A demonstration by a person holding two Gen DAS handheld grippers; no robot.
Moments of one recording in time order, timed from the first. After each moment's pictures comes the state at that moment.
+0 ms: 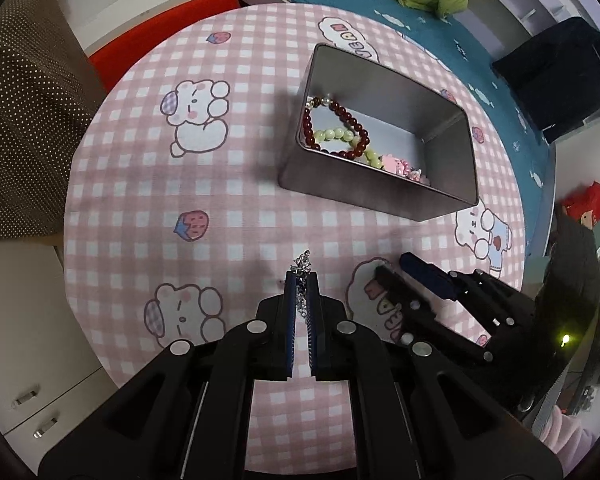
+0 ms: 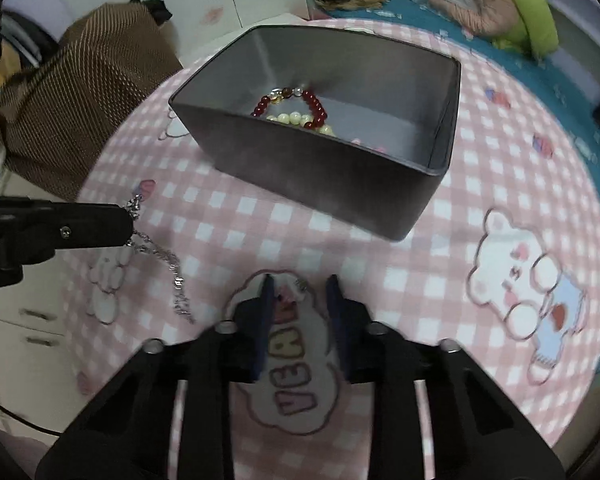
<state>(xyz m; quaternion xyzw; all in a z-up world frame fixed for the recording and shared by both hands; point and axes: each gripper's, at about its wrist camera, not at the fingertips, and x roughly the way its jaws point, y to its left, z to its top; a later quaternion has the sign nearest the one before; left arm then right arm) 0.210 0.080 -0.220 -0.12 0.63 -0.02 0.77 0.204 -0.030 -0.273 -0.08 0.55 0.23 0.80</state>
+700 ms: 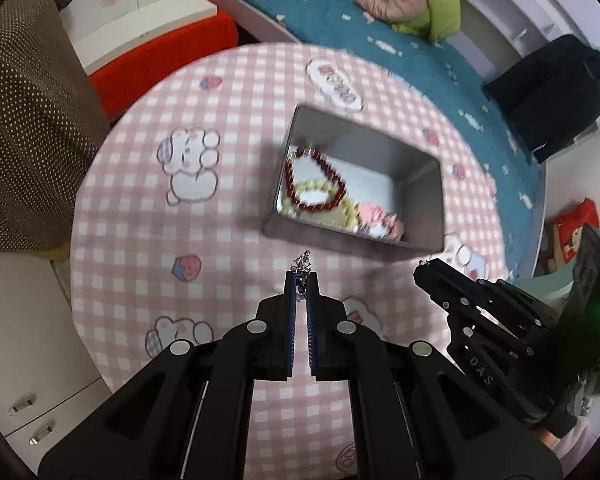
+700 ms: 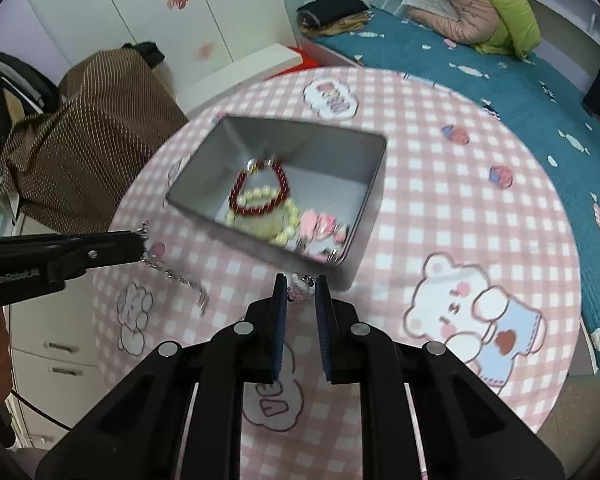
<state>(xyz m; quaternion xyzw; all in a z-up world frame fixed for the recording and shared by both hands) 0.229 0.082 -0.183 -0.13 0.59 -0.02 0.80 0.232 -0.073 -0.220 0.00 0.53 0.23 0.82</state>
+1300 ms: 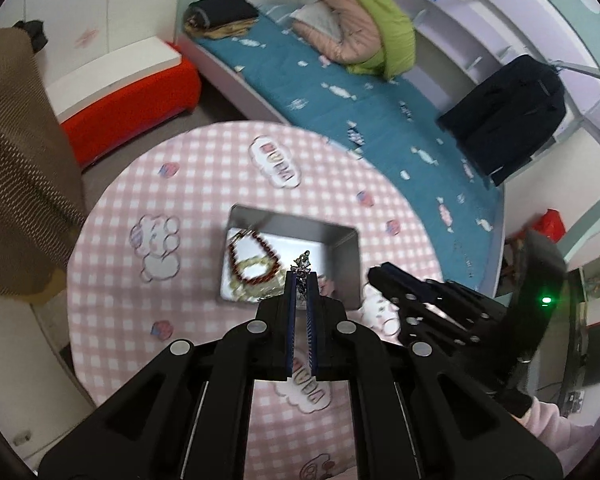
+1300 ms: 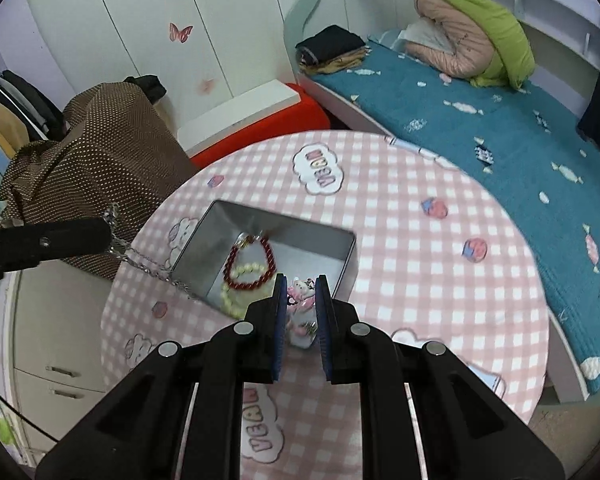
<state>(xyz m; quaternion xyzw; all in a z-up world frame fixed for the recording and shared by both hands) 0.255 0.068 -0.110 -0.15 0.52 -0.09 0.84 0.267 -0.079 -0.182 0.00 0.48 0.23 0.85</state>
